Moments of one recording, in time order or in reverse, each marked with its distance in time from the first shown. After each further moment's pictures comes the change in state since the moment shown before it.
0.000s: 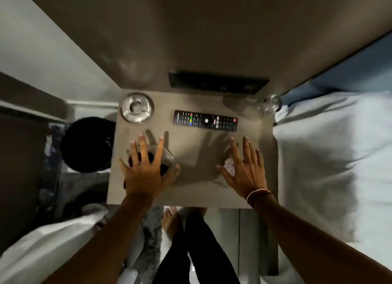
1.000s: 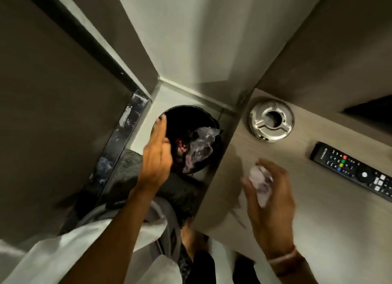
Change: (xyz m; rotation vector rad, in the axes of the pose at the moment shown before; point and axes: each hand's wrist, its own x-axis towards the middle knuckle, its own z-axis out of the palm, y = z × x) left_hand 0.057 -0.264 0.061 -0.875 0.382 -0.272; right_hand 0.043 -0.284 0.043 0.723 0.339 -0.276
